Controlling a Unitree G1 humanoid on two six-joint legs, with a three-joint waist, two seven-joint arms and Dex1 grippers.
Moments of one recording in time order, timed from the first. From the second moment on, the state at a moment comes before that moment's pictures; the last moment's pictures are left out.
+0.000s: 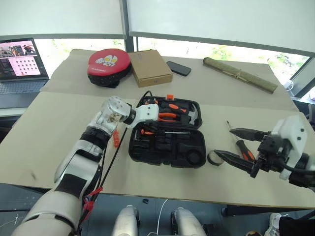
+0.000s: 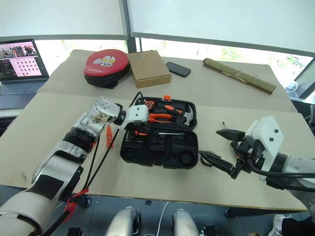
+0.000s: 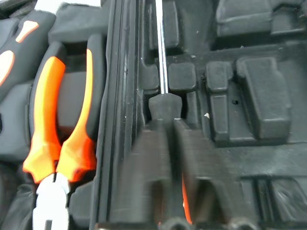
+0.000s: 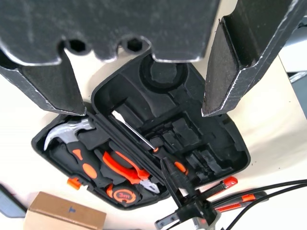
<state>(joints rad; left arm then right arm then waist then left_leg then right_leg) -1.04 0.39 -0.38 0.77 0.12 -0.08 -1.32 0.13 -0.93 -0.56 -0.78 0.89 0.82 0.67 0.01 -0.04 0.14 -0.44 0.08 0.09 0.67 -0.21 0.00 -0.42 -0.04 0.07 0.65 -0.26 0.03</state>
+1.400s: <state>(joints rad) -0.89 0.55 -0.12 0.06 -0.46 0.63 -1.49 0.22 -0.72 -0.53 -0.31 0.55 0.70 0.61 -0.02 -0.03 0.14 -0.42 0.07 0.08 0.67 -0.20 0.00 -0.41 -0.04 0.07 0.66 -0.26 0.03</state>
